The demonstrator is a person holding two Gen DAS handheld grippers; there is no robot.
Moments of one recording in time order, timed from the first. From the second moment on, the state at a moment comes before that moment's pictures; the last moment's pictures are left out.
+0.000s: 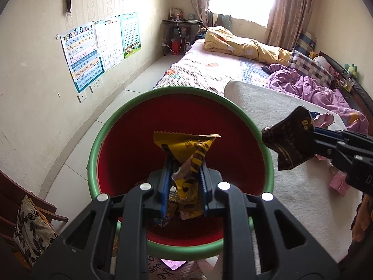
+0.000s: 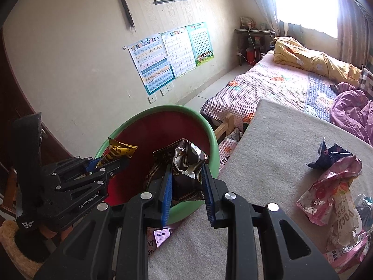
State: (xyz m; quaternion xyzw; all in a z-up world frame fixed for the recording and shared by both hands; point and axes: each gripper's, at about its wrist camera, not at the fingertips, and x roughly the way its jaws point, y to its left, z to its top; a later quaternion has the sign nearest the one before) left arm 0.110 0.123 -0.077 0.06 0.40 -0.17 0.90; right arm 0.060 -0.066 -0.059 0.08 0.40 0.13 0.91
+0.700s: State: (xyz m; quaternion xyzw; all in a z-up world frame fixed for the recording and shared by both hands) left arm 0.139 0.141 -0.093 0.06 0.42 -0.16 0.89; right arm 0.101 -0.032 -0.076 0.06 0.42 0.15 0.89
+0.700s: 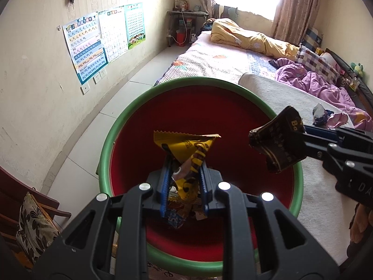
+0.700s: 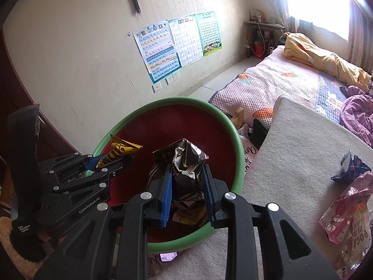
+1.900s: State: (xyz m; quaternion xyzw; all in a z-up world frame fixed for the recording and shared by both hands) left arm 0.114 0.095 -0.075 0.05 0.39 -0.18 0.90; right arm 0.044 -0.223 -0.078 0.04 0.45 -0.10 0.89
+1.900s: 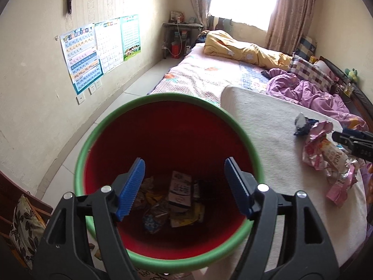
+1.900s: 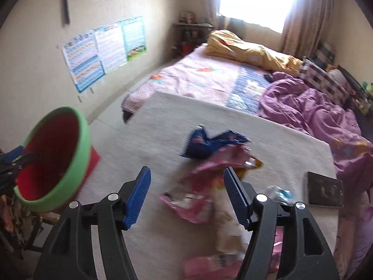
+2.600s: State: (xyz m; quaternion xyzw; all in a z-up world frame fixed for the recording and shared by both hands) left arm 0.070 -0.053 -0.087 0.06 0.39 -0.26 0.88; right arm -0.020 -0.282 -0.067 0.11 0.42 0.02 0.90
